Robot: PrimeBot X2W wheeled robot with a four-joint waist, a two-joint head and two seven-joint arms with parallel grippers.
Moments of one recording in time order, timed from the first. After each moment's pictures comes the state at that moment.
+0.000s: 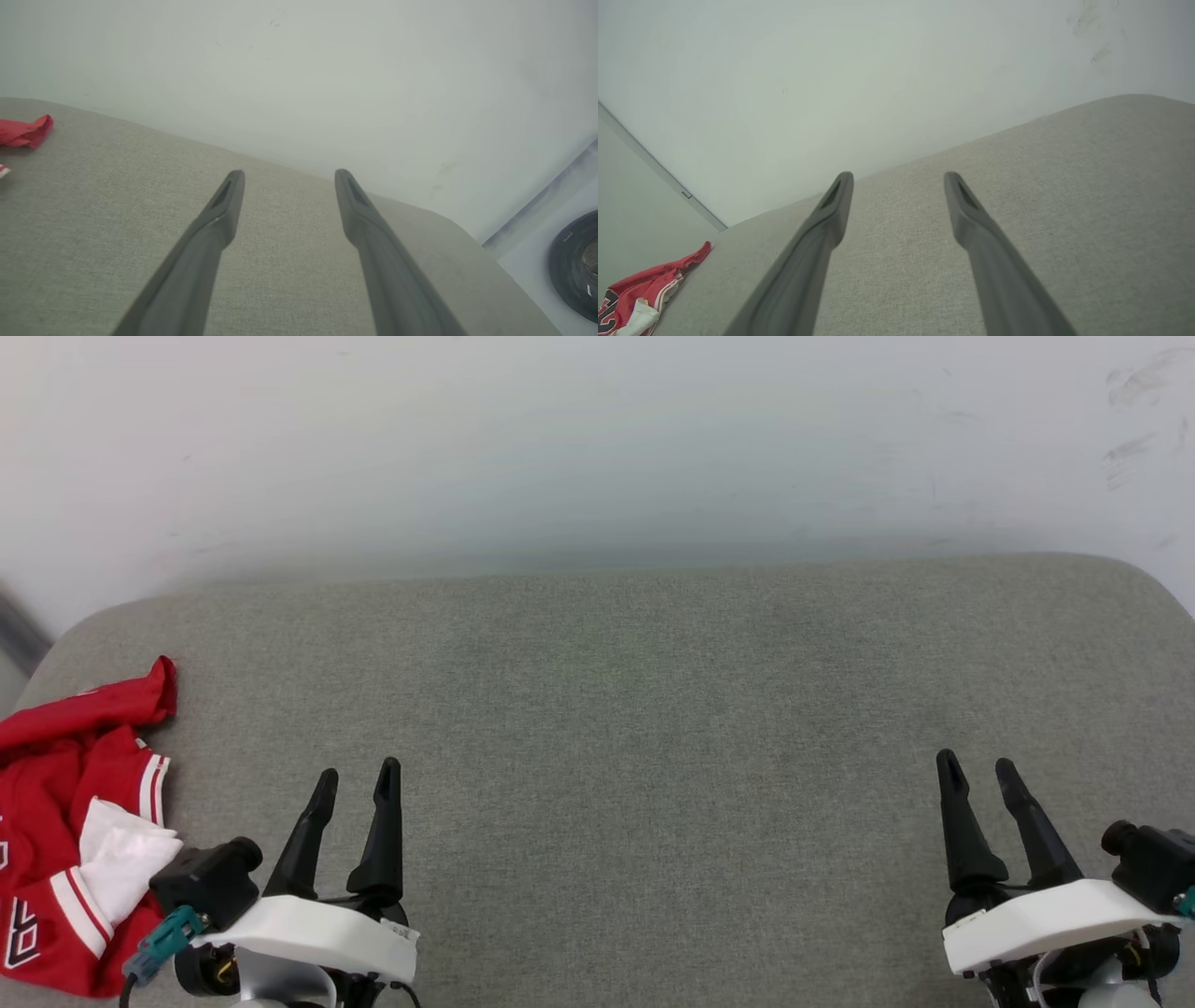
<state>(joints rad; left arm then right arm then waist) -0.03 0.09 -0.03 0.07 -0.53 -0.11 -0.14 -0.03 -0.06 -0.02 0.10 0.48 0.13 -0.10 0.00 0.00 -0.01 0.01</state>
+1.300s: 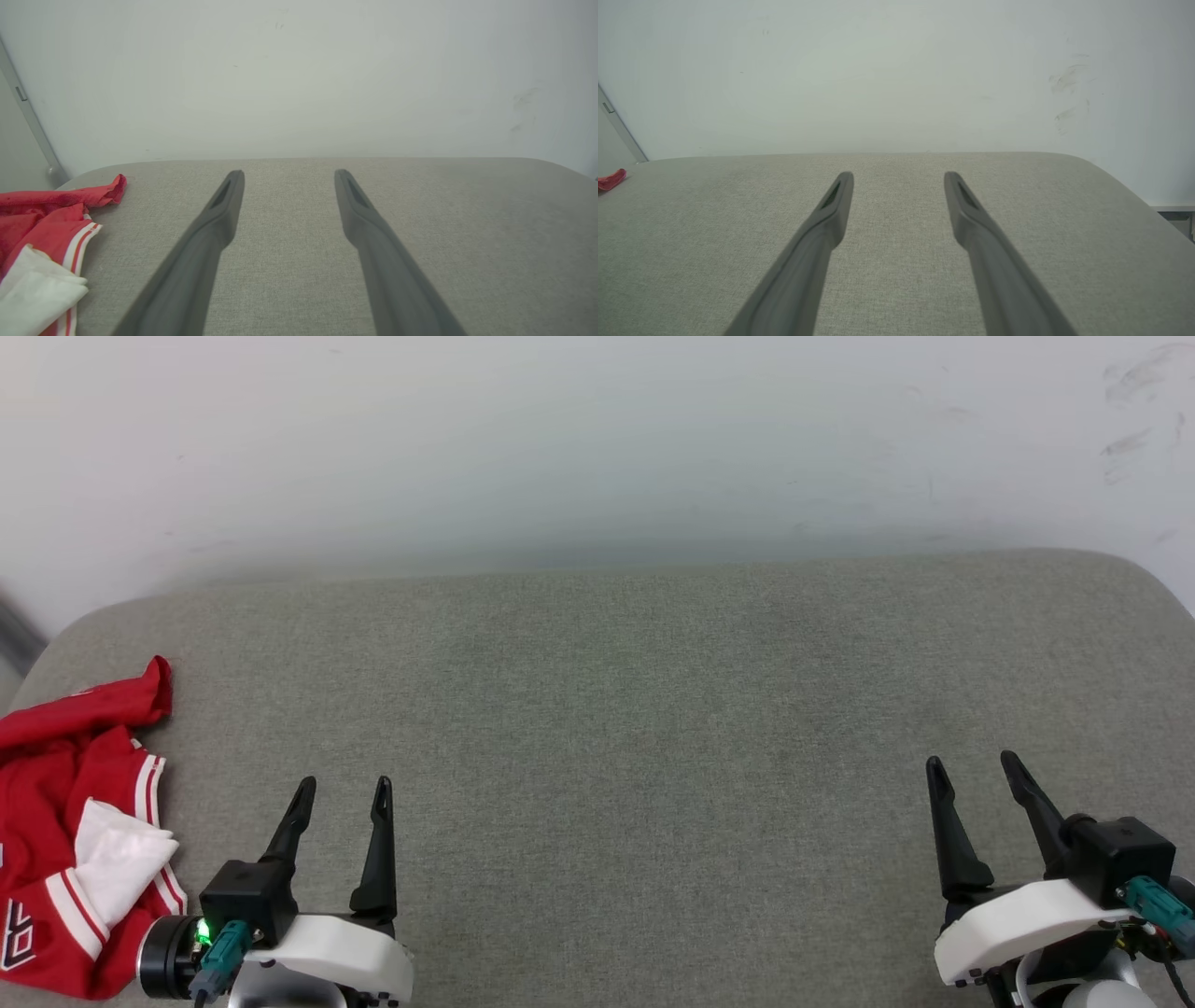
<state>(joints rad) -0.02 0.12 -0.04 0.12 -0.18 -0.04 -0.23 -0.03 -0.05 -0.04 0.08 0.10 0.13 -0.09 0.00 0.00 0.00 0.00</state>
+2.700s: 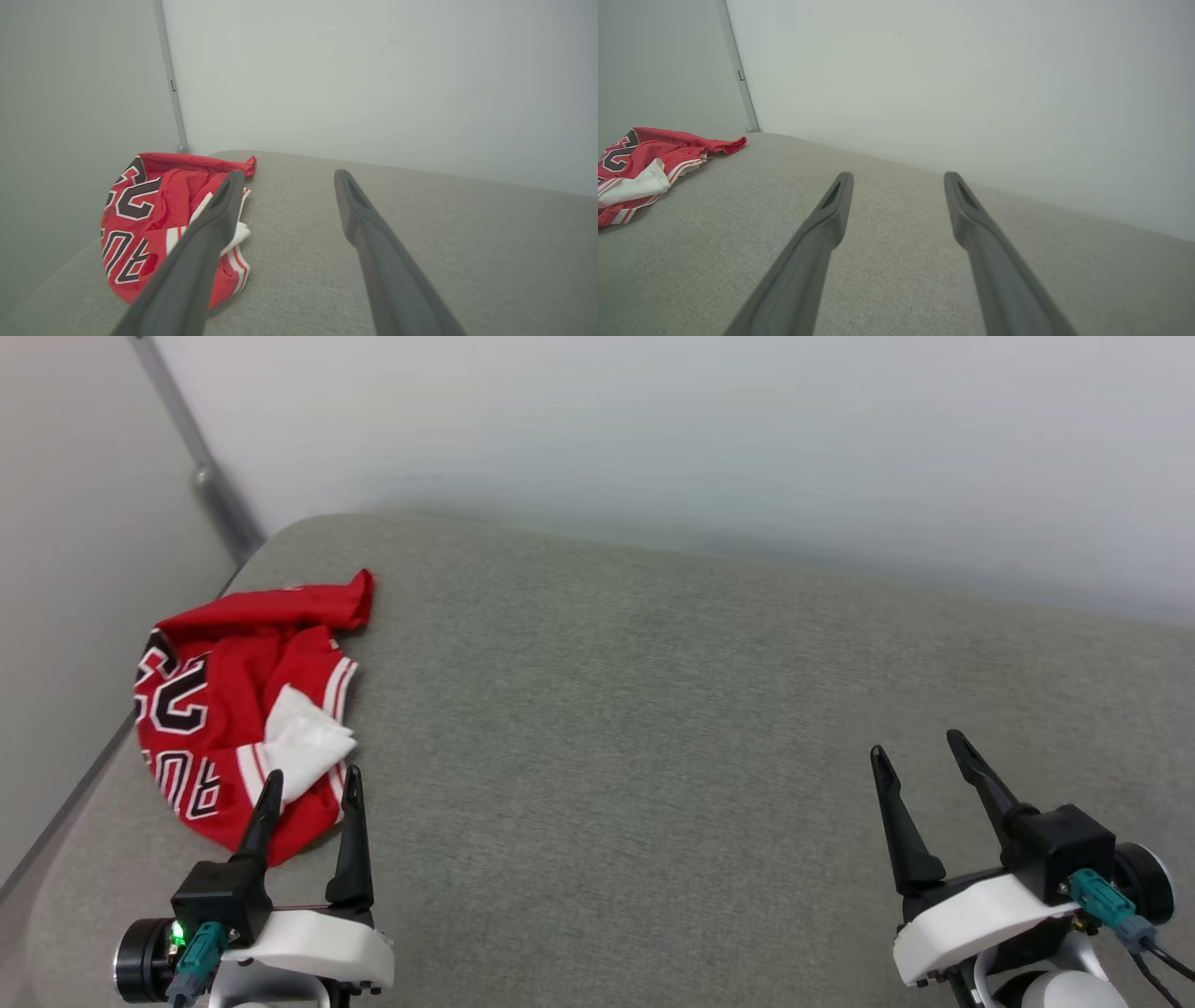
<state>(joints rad) -0.04 0.06 0.07 0.14 -0.11 -0.07 -0.26 -0.04 -0.05 0.05 0.02 0.02 0.13 -0.08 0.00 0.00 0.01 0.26</state>
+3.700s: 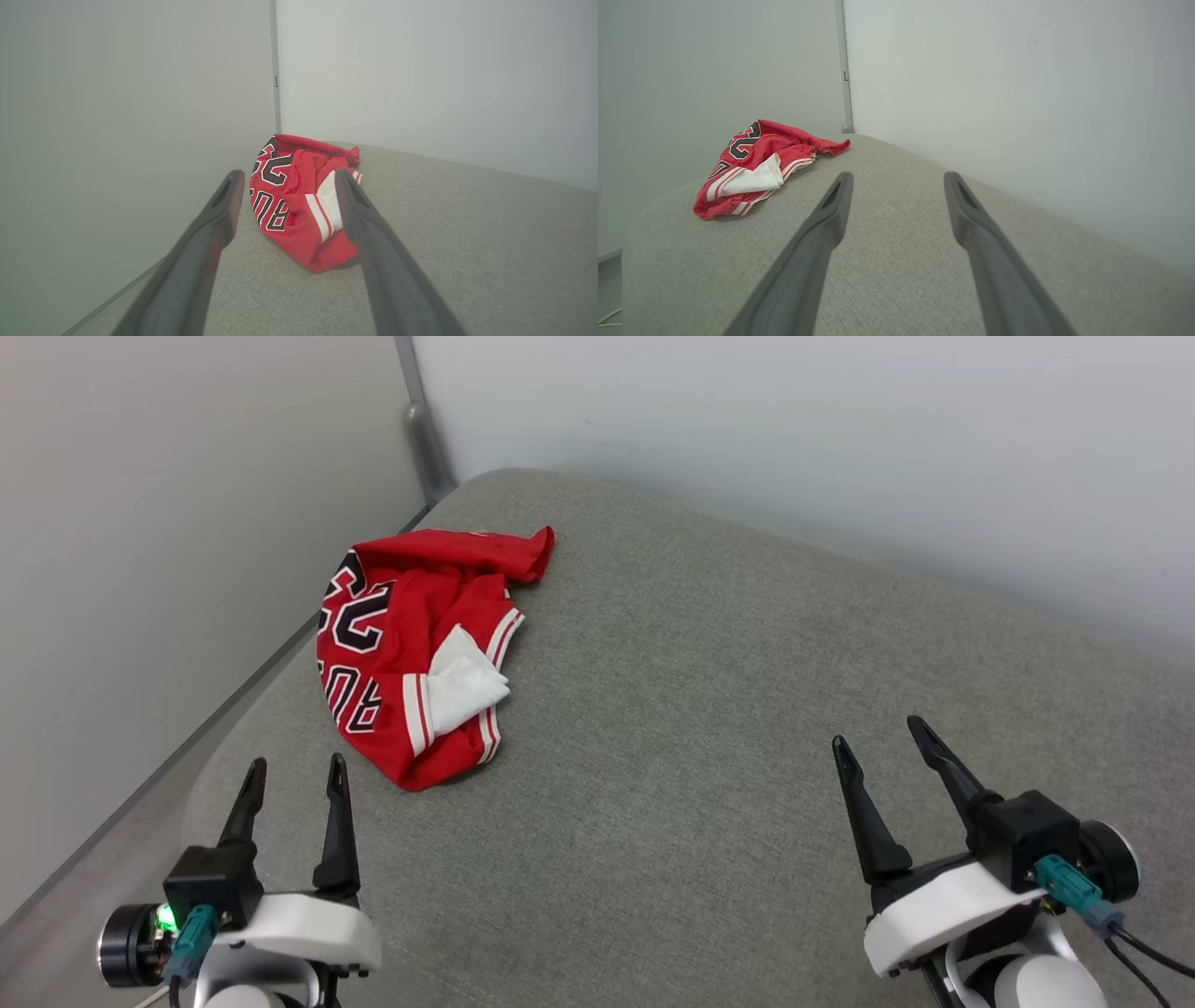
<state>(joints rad) -0.05 0.05 0.10 0.15 -0.06 -0.08 -0.26 -0.06 -0.05 0.11 0.02 0.03 0.13 -0.07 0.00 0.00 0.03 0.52</state>
